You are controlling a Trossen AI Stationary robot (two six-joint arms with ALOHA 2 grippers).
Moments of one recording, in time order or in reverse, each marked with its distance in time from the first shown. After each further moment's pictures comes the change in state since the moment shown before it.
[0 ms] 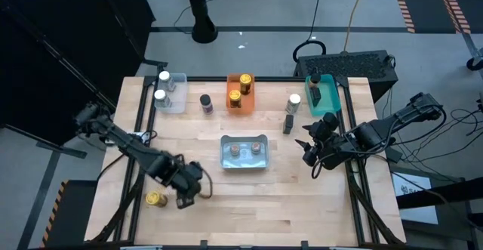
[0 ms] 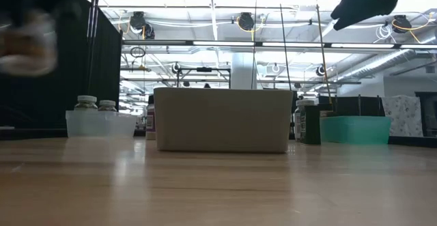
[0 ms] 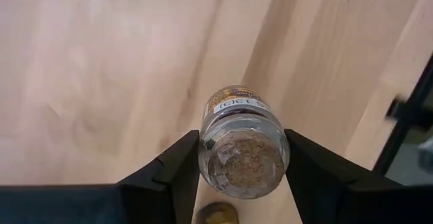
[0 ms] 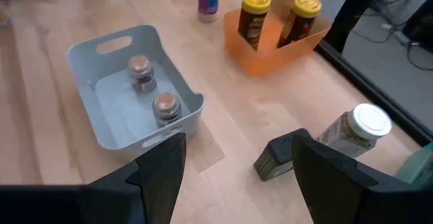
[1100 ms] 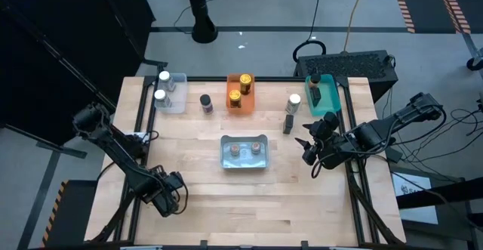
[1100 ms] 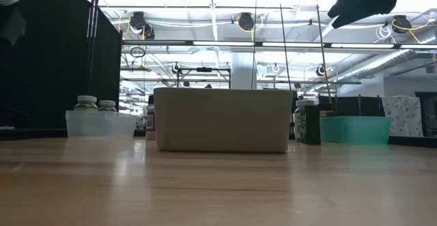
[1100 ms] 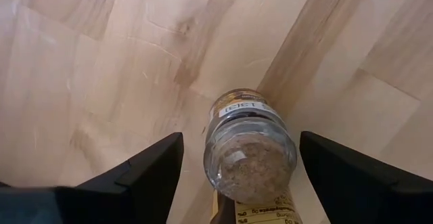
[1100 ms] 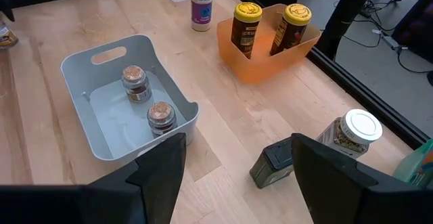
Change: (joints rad) left arm -0.280 0.000 -0.314 0.139 0.001 -0.405; right arm 0.000 0.000 0.000 0.007 0.040 0.012
